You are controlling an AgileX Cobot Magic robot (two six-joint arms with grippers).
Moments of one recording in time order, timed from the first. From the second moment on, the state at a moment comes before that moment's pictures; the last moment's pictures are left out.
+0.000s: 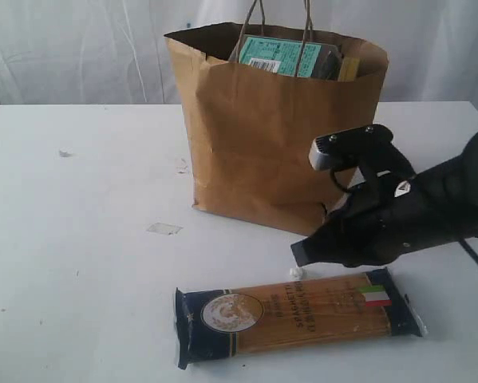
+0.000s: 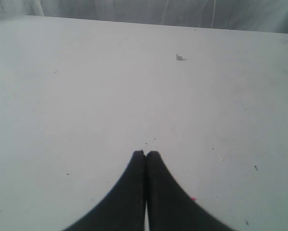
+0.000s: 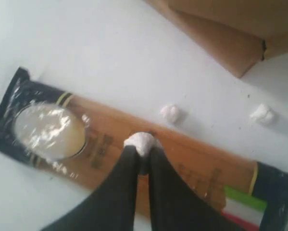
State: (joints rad) left arm 0.11 0.13 0.02 -0.15 0.21 0.10; right arm 0.47 1.37 -0.75 0.44 0.47 -0.36
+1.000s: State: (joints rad) left arm 0.08 0.13 0.02 -0.15 0.21 0.10; right arm 0.25 1.59 -1.65 0.14 0.96 -0.10
